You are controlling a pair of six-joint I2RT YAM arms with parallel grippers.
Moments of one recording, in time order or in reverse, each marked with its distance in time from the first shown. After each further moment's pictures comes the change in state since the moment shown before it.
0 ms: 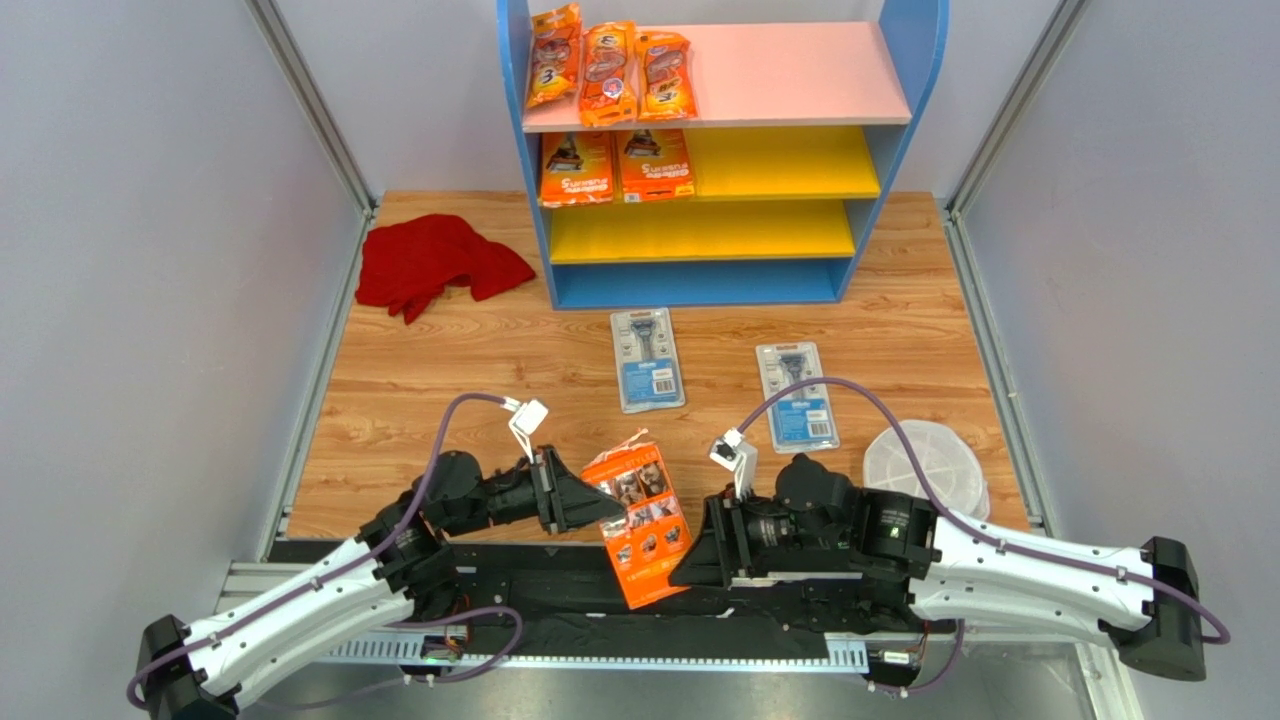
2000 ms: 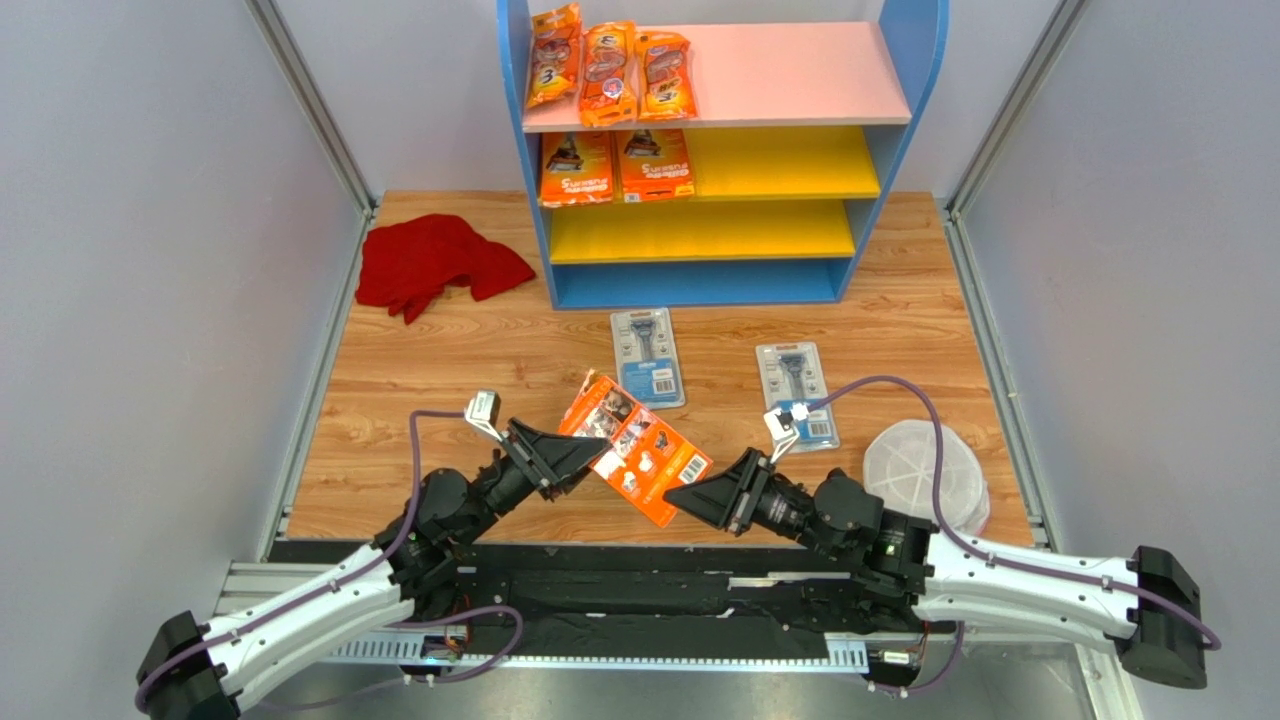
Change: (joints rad) left arm 0.012 0.000 -0.164 0.364 -0.413 -0.402; right arm -0.001 -0.081 -0.223 0.541 0.450 0.251
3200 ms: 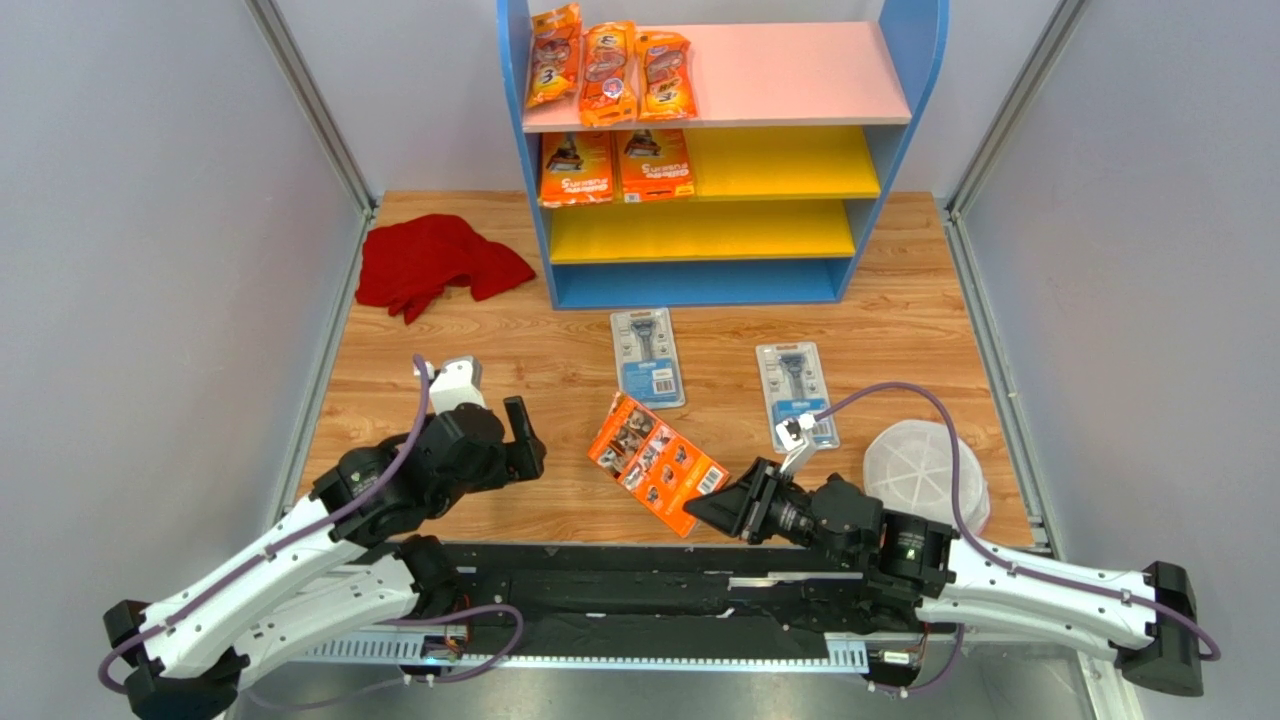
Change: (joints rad) left arm -0.006 0.237 0.741 -1.427 -0.399 0.523; right arm 0.005 -0.143 0.008 -0.339 0.056 -0.013
